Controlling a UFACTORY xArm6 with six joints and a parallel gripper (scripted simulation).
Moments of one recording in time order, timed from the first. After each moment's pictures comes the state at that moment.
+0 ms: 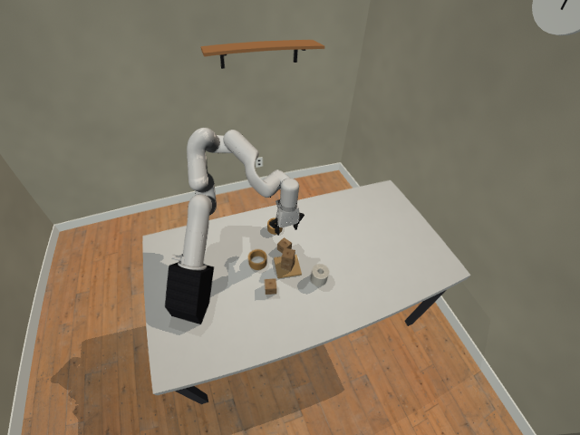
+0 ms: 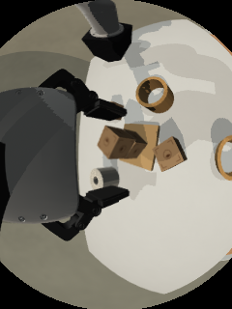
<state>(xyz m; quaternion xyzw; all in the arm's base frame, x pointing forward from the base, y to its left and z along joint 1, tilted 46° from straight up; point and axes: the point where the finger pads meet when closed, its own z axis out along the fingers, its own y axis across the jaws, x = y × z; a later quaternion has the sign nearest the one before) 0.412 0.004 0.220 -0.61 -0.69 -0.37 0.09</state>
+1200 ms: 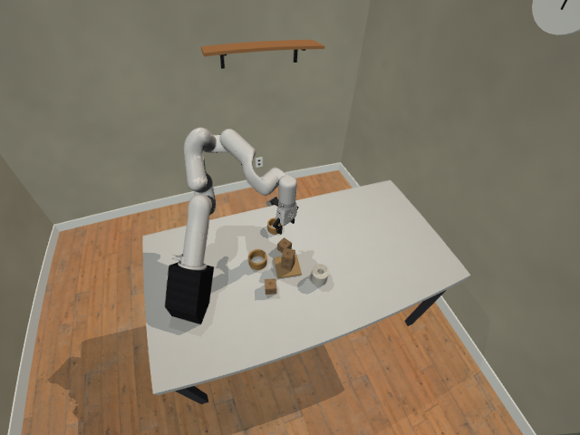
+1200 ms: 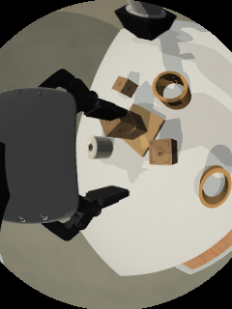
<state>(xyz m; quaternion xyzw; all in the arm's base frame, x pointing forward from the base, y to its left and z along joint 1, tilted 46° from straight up) 0.409 0.015 0.233 -0.44 -0.81 -0.39 0.00</state>
